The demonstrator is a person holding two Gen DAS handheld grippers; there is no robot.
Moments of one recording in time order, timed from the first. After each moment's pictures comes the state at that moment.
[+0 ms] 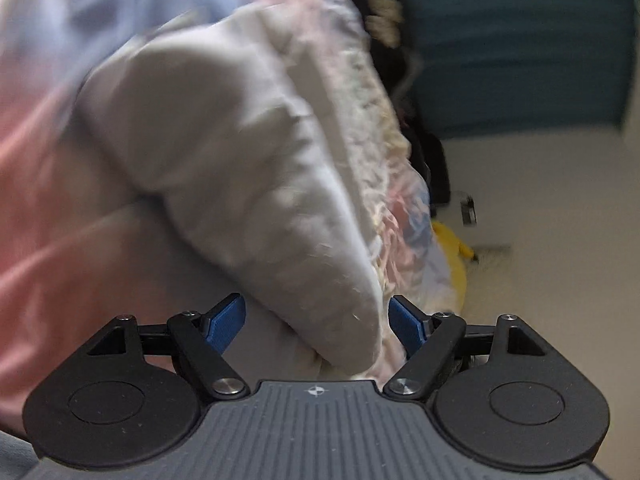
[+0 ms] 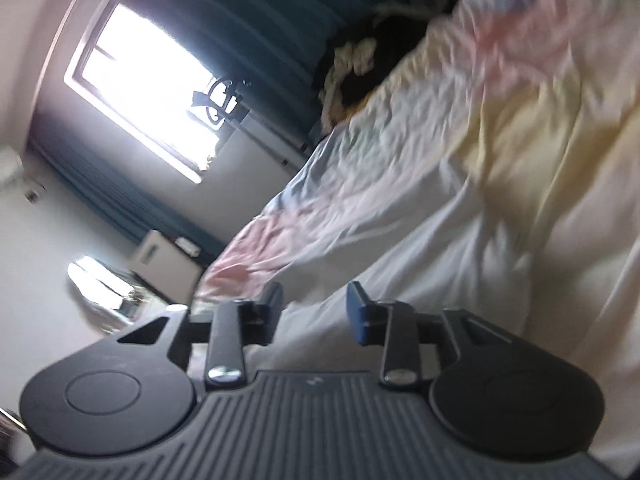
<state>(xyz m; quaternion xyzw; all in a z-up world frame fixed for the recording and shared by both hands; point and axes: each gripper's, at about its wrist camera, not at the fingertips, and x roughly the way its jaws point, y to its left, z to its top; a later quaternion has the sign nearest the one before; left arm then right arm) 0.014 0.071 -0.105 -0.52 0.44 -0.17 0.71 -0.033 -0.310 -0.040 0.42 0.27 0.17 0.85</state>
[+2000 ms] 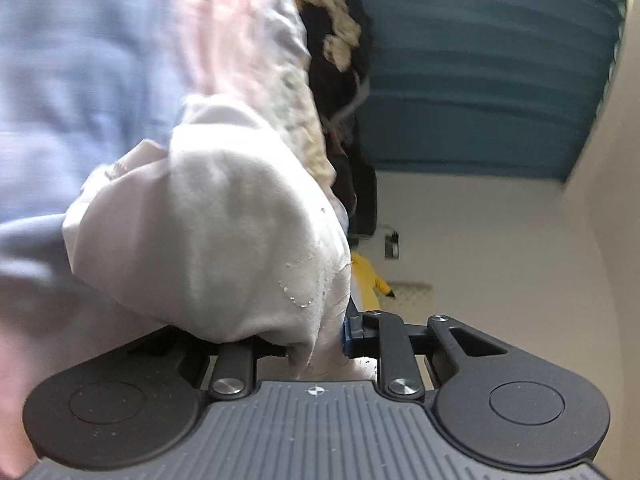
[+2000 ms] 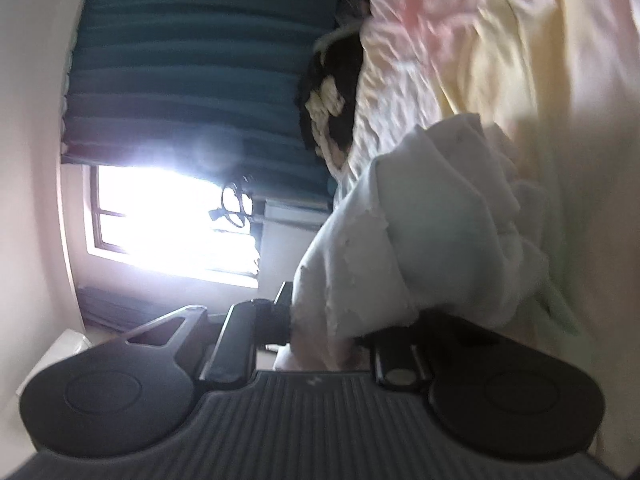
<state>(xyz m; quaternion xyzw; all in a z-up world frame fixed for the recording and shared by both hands) 0.104 0.049 -0.063 -0.60 0.37 -0.23 0.68 -0.059 -0.330 -0.033 0.64 0.17 0.12 0.74</state>
